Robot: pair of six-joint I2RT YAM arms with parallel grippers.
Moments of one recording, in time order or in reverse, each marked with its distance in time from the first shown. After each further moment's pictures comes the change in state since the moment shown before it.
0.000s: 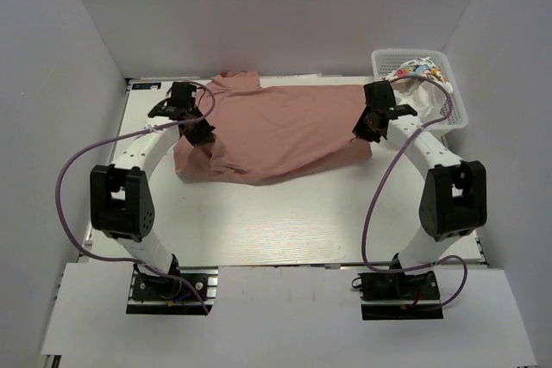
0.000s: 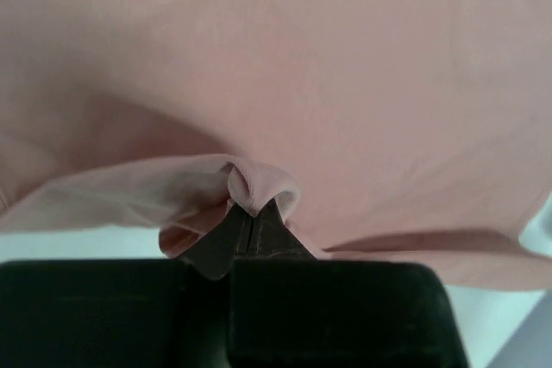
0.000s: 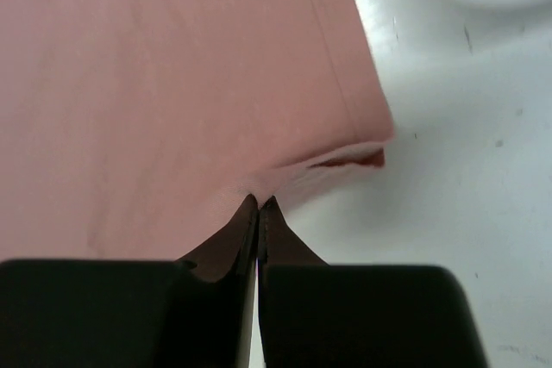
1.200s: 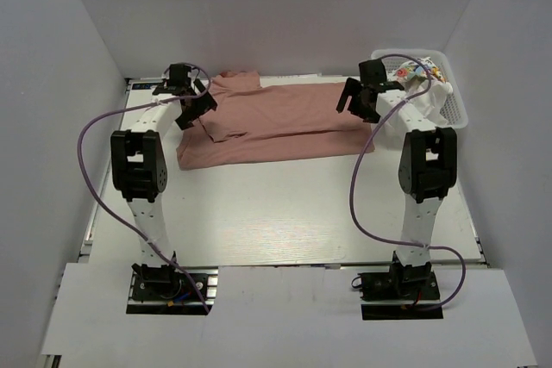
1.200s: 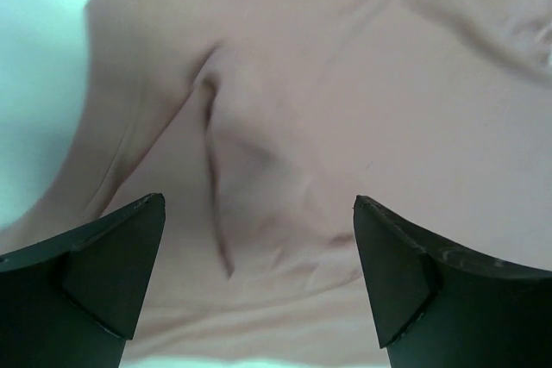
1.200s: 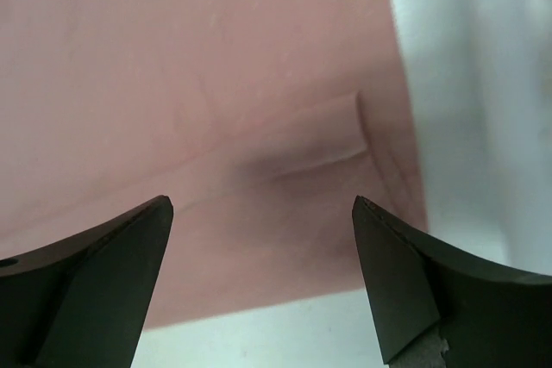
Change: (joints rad) left arm 0.097 0.477 0.475 0.078 -0.069 0.101; right arm -0.058 0.436 0.472 -0.005 -0.079 -0.187
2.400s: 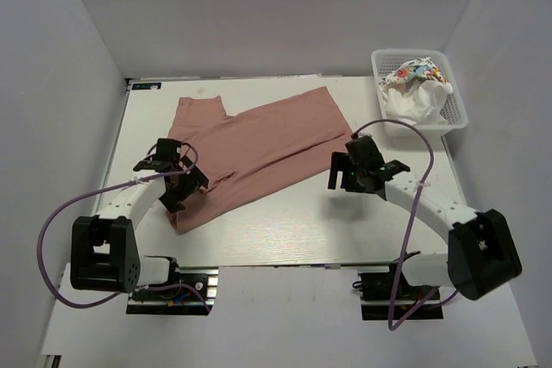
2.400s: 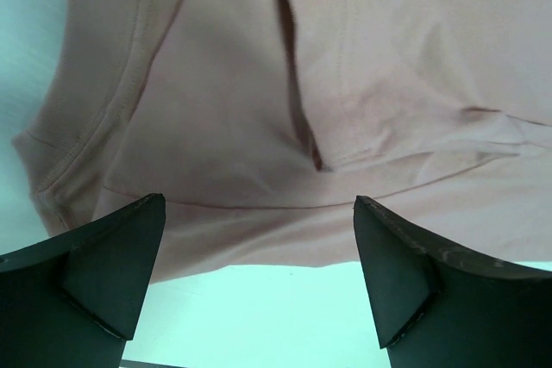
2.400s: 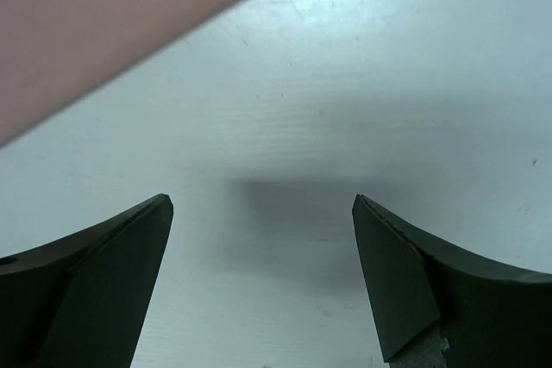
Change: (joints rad) left arm -0.014 -0.822 -1.038 -0.083 0.007 -0.153; right arm 0.309 -0.769 -0.990 0.137 0.017 0.031
